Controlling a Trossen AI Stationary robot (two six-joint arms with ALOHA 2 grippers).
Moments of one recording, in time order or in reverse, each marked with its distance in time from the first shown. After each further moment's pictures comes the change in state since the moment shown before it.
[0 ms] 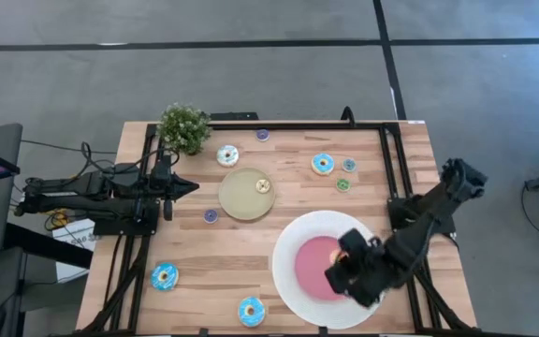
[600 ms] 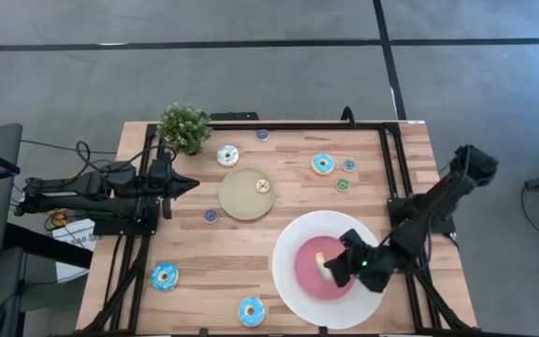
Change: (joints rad) left arm 0.000 0.000 0.000 0.096 0.000 0.052; right arm 0.005 -0.252 -0.689 0.905 0.141 -0.118
